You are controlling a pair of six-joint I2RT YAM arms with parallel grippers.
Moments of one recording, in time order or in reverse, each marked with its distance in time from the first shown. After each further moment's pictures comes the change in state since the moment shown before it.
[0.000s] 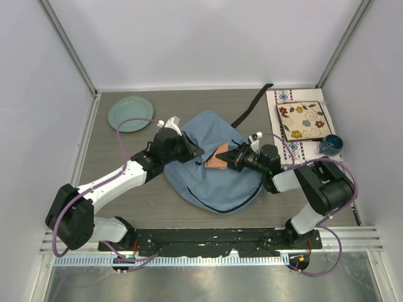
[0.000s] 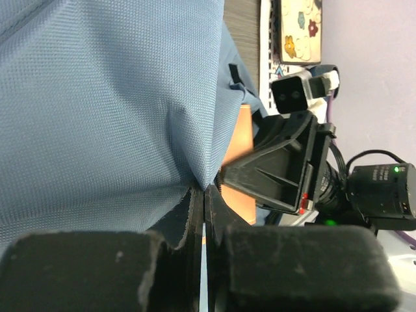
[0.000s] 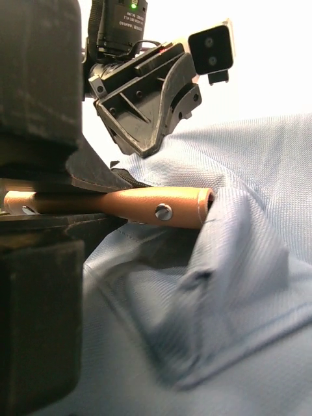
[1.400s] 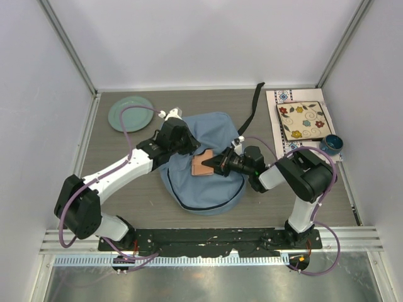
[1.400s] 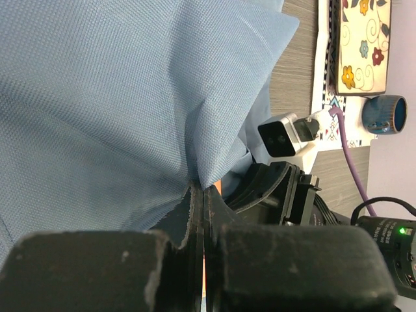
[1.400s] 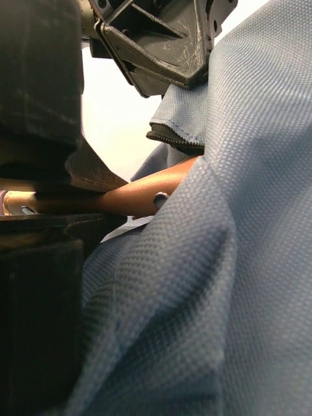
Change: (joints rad) left arm -0.015 0.107 0.209 -0.233 -0.184 0.094; right arm 0.162 0.181 0.073 0.073 0.038 0.064
